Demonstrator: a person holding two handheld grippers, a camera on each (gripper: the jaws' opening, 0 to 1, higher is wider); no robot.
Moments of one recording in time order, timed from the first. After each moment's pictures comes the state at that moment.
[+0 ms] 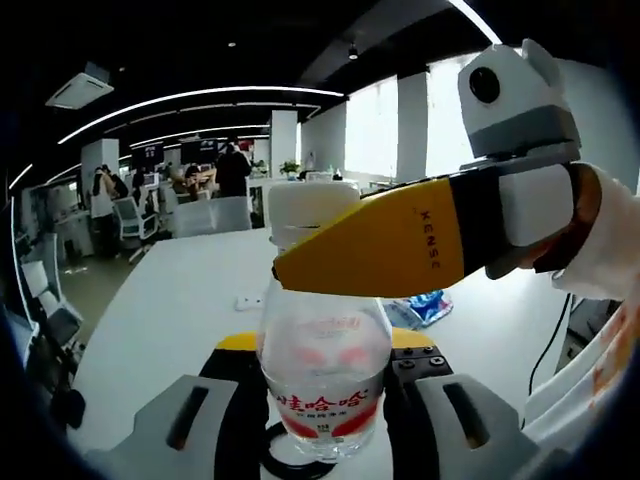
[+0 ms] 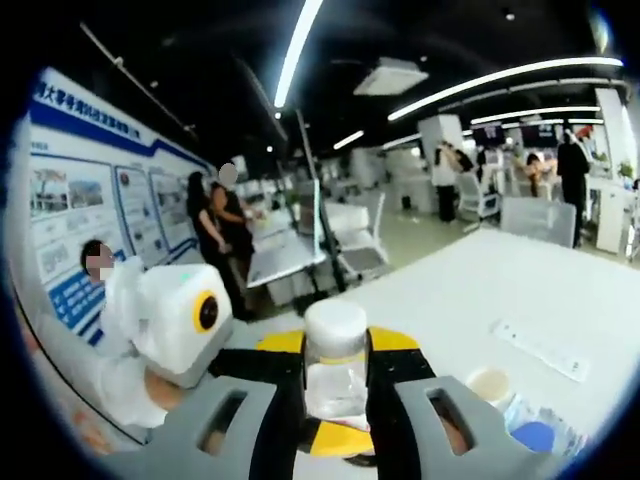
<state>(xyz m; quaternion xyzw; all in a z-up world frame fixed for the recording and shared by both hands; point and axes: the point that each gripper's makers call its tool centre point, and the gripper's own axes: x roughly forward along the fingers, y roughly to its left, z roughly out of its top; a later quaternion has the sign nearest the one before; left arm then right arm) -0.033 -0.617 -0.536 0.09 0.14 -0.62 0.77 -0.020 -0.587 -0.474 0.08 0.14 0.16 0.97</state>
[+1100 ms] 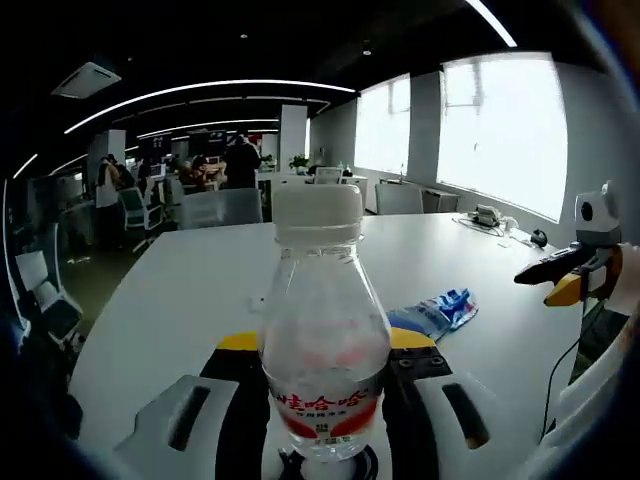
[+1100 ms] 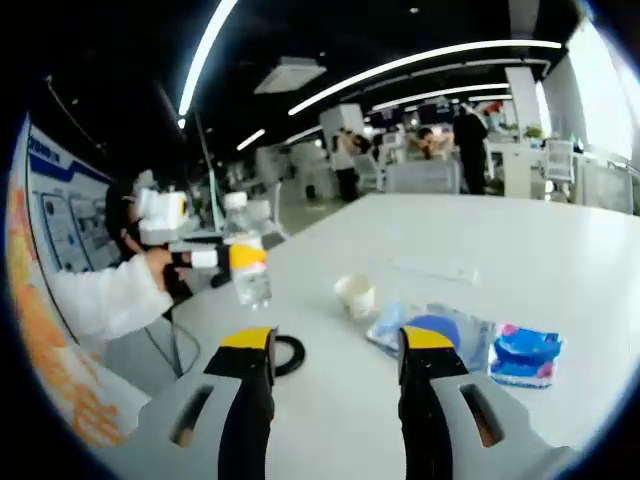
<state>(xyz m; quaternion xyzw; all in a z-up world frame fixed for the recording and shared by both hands) 0.029 -0.644 -0.561 0.08 0.16 -0.61 0.77 -0.200 -0.724 -0.571 0.14 0.20 -0.09 0.97</state>
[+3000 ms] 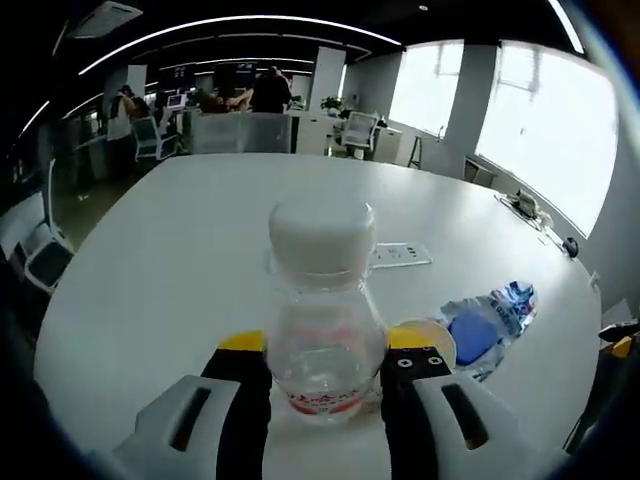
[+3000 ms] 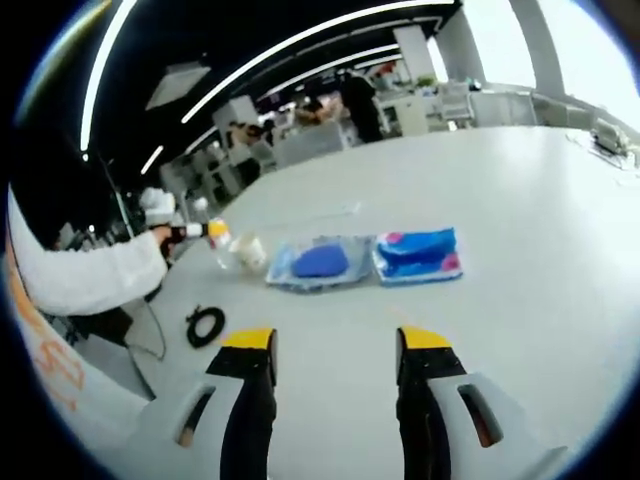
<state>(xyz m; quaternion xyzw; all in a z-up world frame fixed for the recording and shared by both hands) 0.119 -0.733 -0.672 0.10 0.30 -0.54 0.78 -0.302 -0.772 -0.638 0.25 0.23 -0.25 0.91</state>
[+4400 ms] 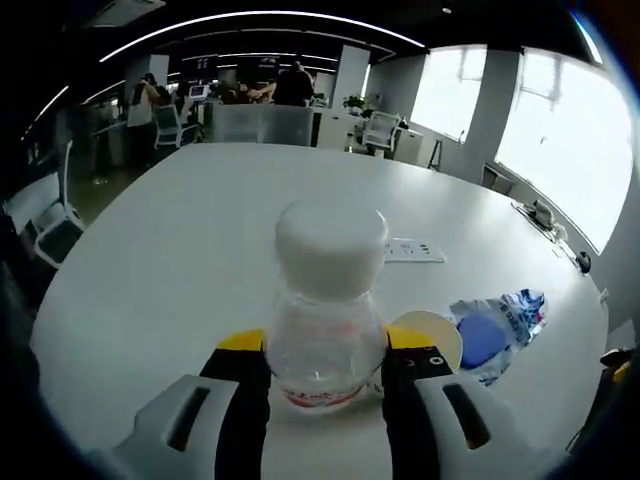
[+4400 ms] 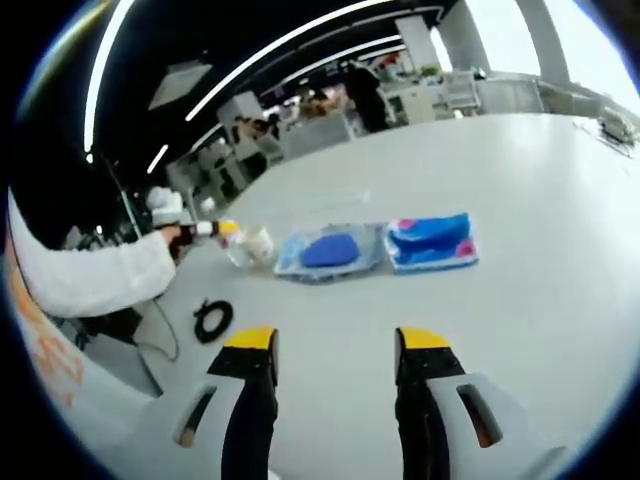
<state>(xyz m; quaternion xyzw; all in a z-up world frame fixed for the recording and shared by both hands) 0.110 -0.727 -0.684 0.09 0.31 -0.51 0.80 -0.296 -0.760 -0.652 0.27 0.24 -0.23 0.91</state>
